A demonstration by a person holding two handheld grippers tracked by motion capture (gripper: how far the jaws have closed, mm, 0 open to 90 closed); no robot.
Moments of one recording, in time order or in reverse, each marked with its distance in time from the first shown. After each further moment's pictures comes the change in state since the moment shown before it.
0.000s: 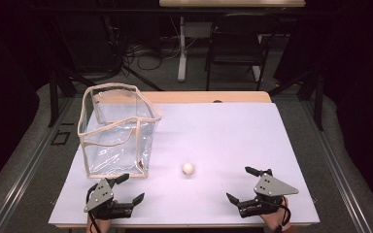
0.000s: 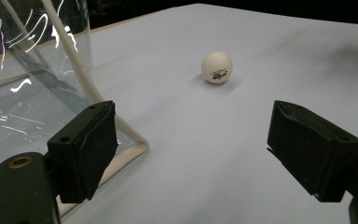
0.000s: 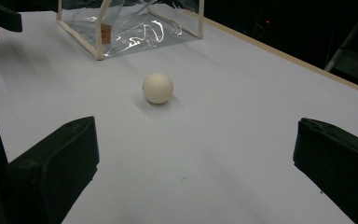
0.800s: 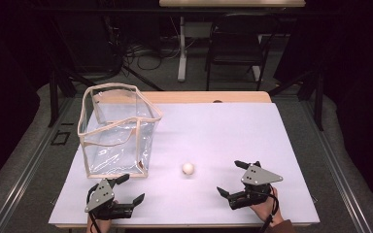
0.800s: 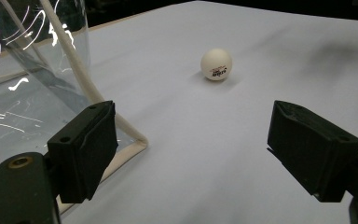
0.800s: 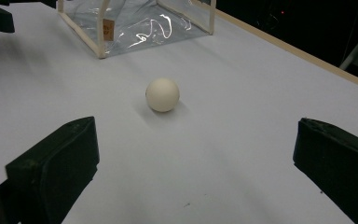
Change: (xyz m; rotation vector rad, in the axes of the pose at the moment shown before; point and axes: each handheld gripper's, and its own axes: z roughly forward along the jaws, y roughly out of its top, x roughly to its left) left arm -0.001 -0.001 0.001 0.008 0.000 0.006; right arm -0.002 0.015 0.030 0.050 0.042 -0.015
